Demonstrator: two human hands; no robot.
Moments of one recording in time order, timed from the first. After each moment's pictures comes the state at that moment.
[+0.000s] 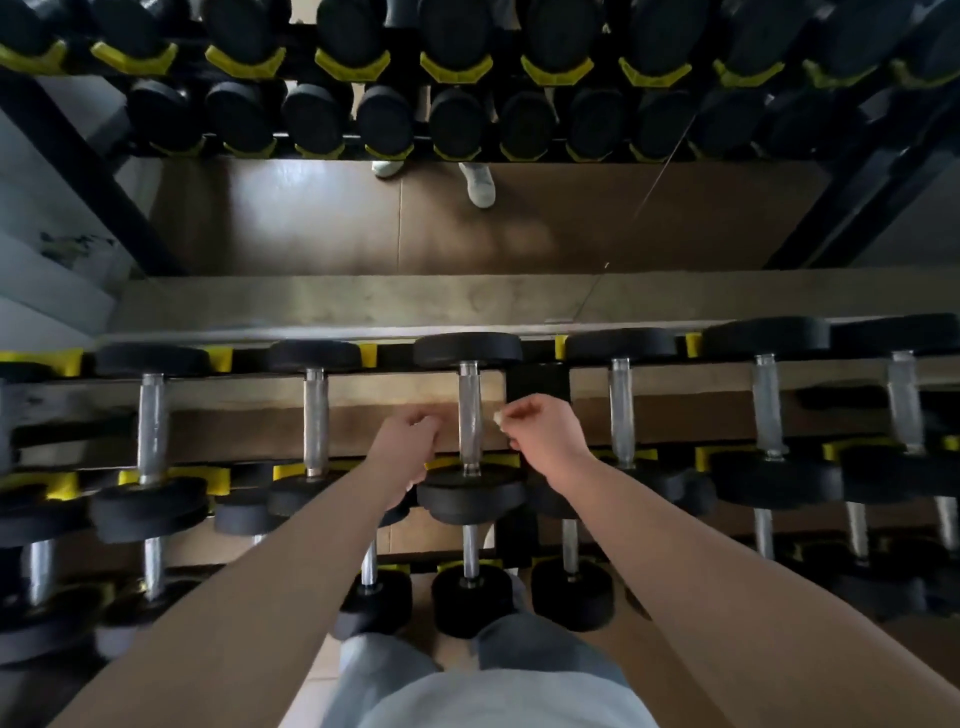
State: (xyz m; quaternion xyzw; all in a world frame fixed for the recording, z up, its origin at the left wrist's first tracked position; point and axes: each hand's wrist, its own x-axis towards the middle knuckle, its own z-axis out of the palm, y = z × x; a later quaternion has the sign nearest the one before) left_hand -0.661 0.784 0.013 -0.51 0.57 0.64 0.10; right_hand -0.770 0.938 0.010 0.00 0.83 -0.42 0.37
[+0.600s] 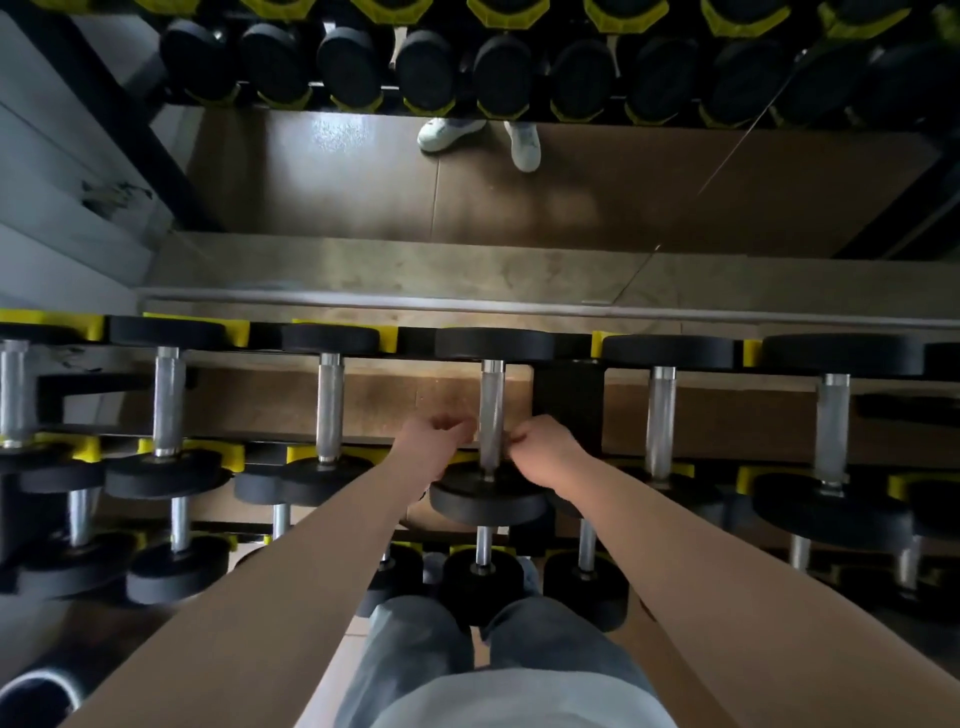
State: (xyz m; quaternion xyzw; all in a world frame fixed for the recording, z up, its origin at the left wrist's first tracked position) left_hand -0.672 0.784 -0.012 -0.53 0.60 0.58 0.16; right_hand -0.778 0.912 -0.025 -0.17 0.84 -0.16 0.50
